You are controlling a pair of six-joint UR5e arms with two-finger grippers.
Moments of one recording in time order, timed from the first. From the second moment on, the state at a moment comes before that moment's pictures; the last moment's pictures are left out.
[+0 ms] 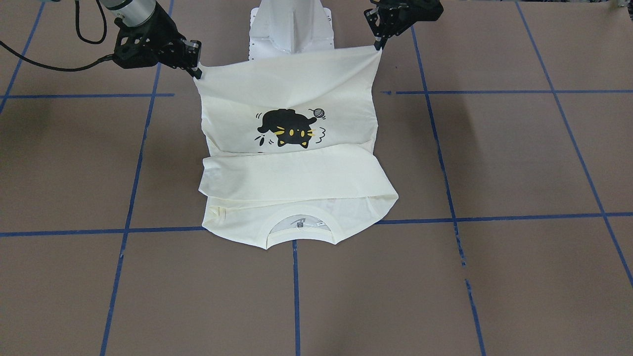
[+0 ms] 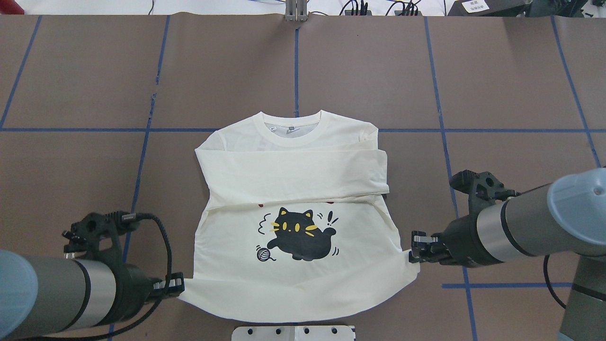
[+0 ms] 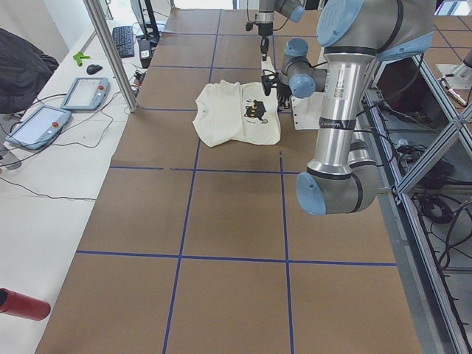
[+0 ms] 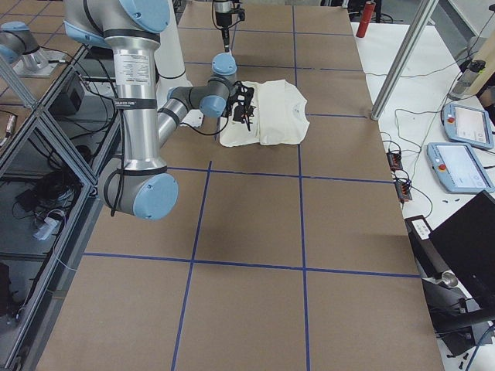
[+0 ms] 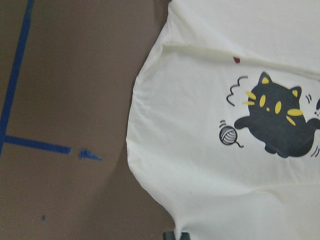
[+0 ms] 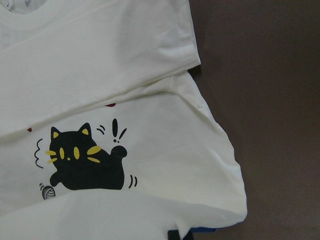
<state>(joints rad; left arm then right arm) -0.33 -1.75 -2.42 -1.48 -1.74 -1.58 0.53 -1.49 2.21 -1.26 2.03 1.54</state>
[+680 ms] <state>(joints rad) -0.49 -1.85 -2.25 -1.48 -1.75 -1.48 0.66 -1.34 2.04 -1.26 2.03 1.50</state>
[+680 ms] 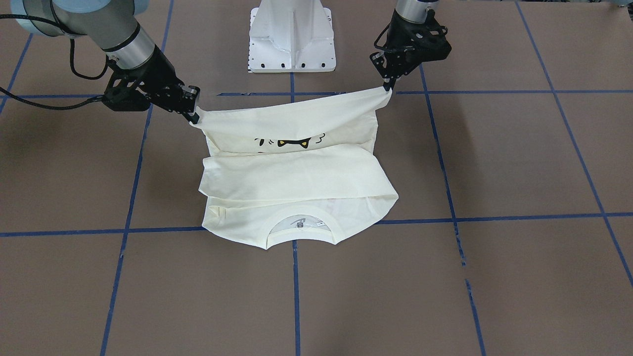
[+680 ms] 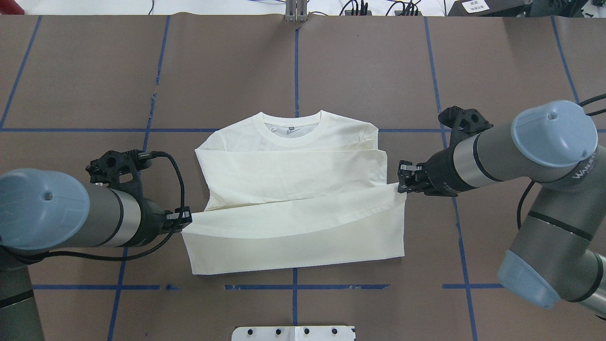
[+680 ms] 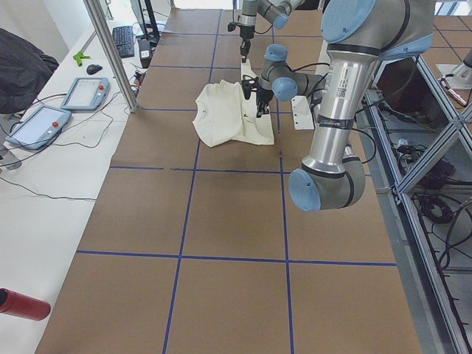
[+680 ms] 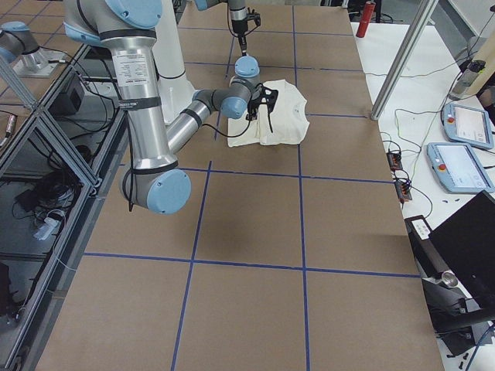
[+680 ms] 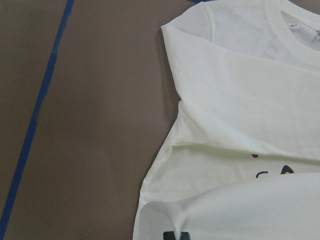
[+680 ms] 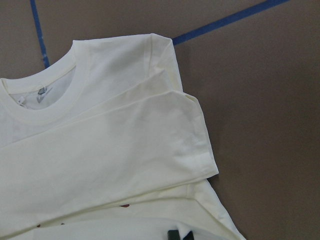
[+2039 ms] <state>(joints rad) -0.72 -2.00 -1.73 -1.80 -1.79 -1.32 0.79 -1.06 1.64 -1.25 2.03 1.50</state>
